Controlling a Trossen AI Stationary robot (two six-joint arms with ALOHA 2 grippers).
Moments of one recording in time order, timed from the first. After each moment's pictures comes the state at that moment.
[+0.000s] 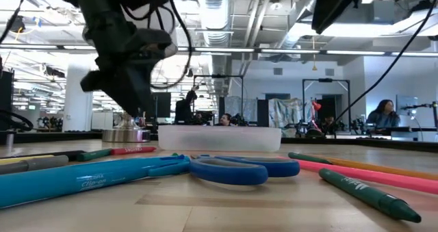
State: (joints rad) left arm -0.13 1.48 0.86 -0.52 -0.16 -1.04; right arm 0.19 1.38 1.39 -1.26 0.44 0.70
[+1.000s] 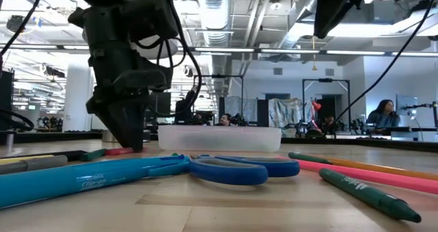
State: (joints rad) left arm -0.16 1.71 0.87 -0.44 -0.11 -0.88; right arm 0.20 1.41 1.39 -1.29 0.45 0.75
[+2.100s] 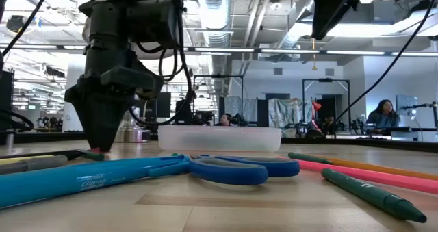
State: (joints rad) left arm -0.15 1.74 0.98 -0.76 0.05 -1.00; right arm 0.17 1.41 1.39 -1.29 0.45 0.70
